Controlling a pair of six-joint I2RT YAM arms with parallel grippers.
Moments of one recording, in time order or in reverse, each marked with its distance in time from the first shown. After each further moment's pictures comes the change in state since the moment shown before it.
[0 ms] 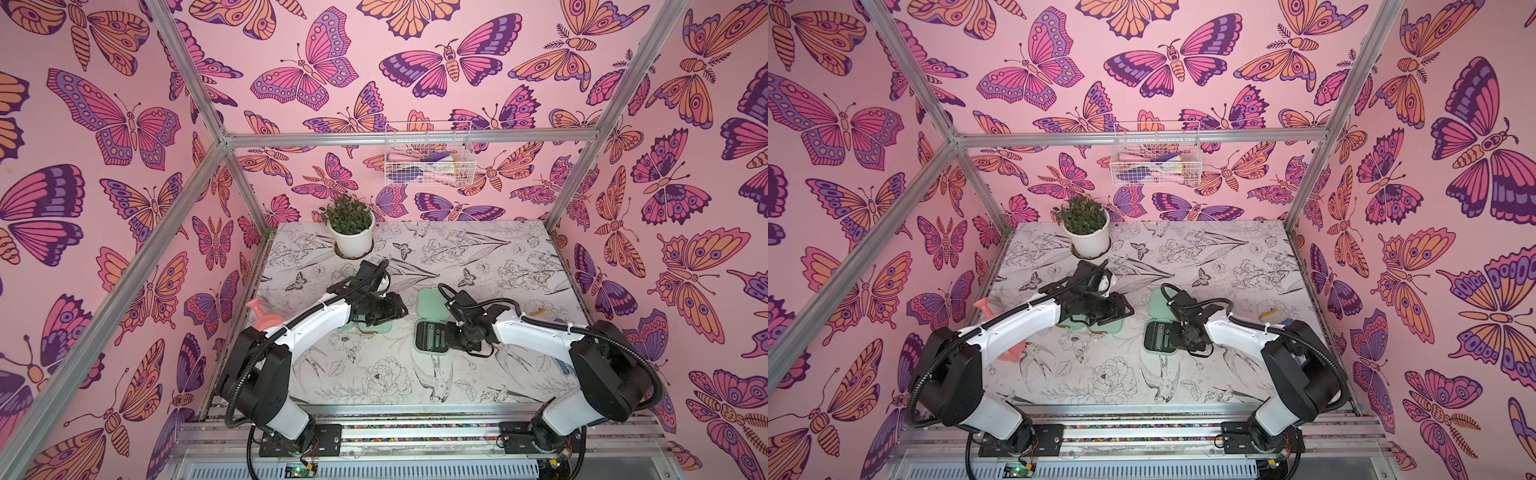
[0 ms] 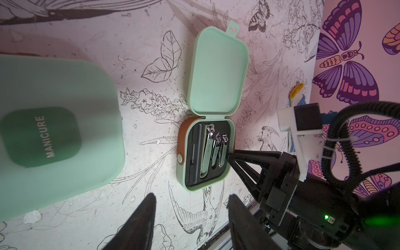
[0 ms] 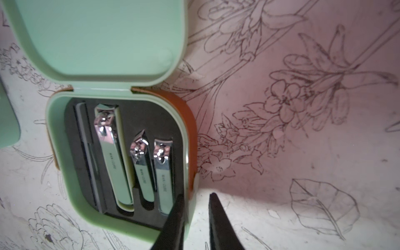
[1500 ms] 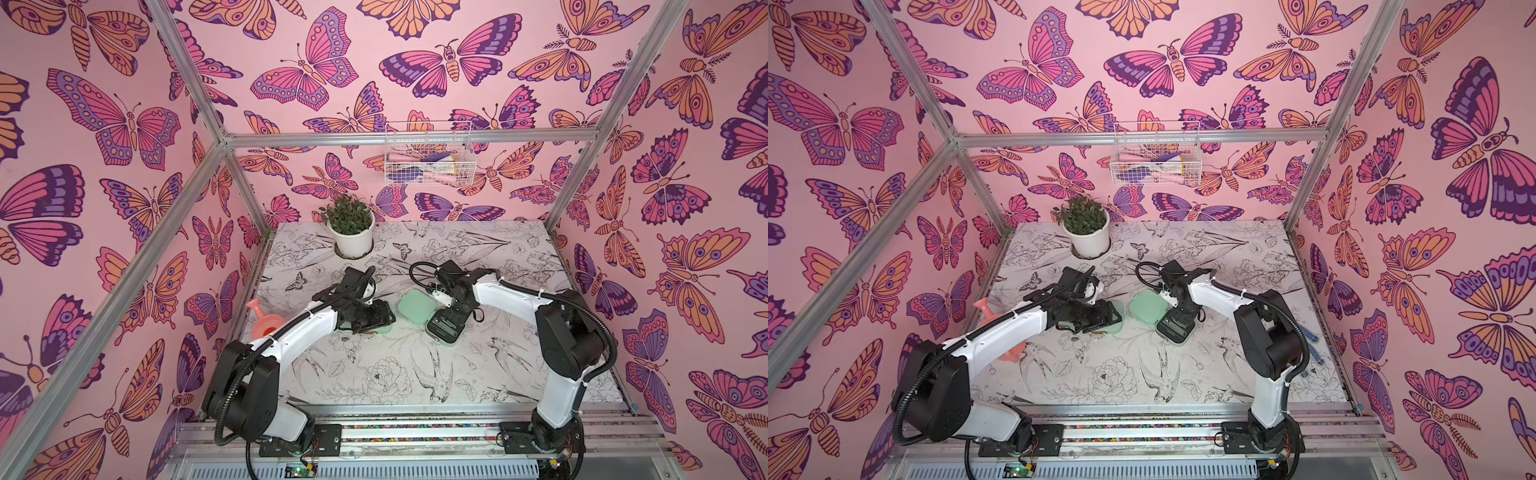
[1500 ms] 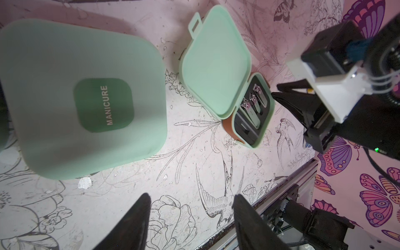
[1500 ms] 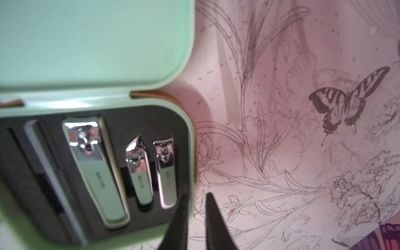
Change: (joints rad) left arm 0.079 -0.093 -0.112 -0.047 0.023 0.065; right arm -0.108 0.299 0.446 -0.292 0.266 -1.188
